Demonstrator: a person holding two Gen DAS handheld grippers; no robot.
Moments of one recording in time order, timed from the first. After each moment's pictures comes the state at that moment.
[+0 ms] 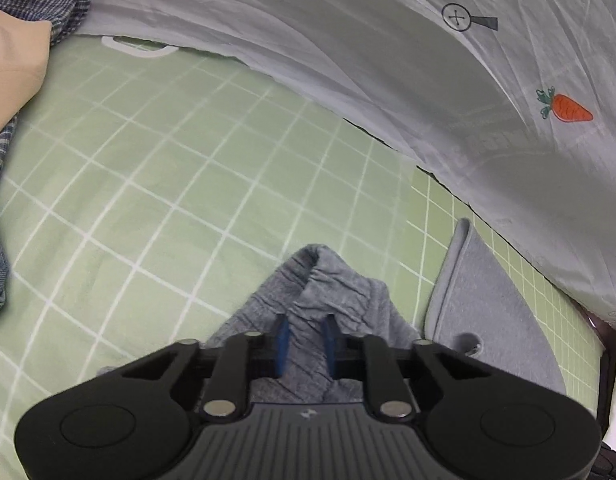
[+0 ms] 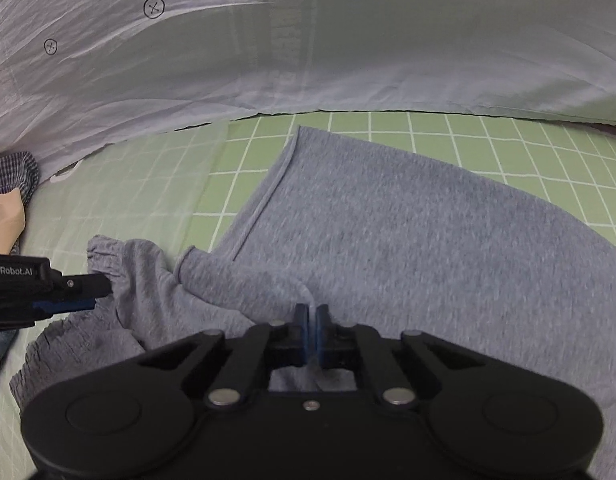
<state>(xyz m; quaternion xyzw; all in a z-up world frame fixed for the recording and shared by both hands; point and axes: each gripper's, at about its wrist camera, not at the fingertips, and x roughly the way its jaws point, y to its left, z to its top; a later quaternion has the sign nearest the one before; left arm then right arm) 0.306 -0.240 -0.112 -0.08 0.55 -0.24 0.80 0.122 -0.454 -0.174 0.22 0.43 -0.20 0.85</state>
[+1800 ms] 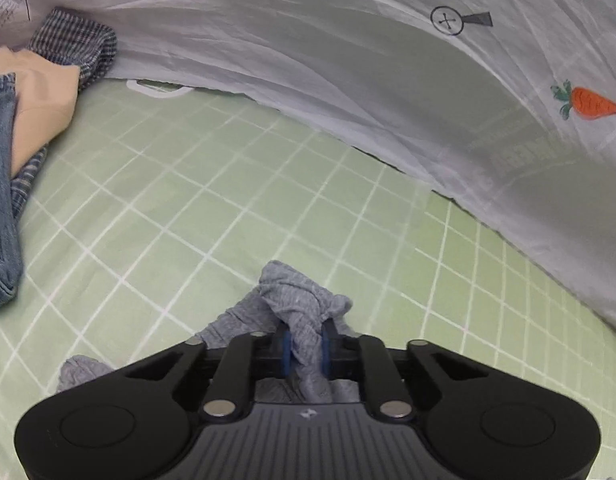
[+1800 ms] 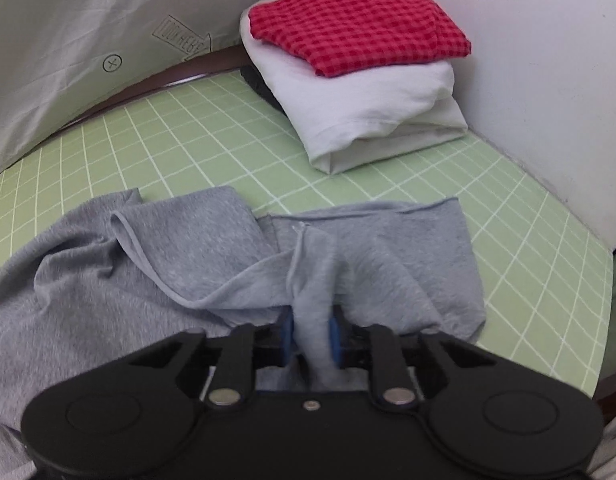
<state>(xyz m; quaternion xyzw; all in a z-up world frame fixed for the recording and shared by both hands) 0.286 -0.280 -0.106 -0.06 0.49 -0.16 0.85 -0.267 -0.581 -0.158 0.22 0.34 -0.60 0.69</state>
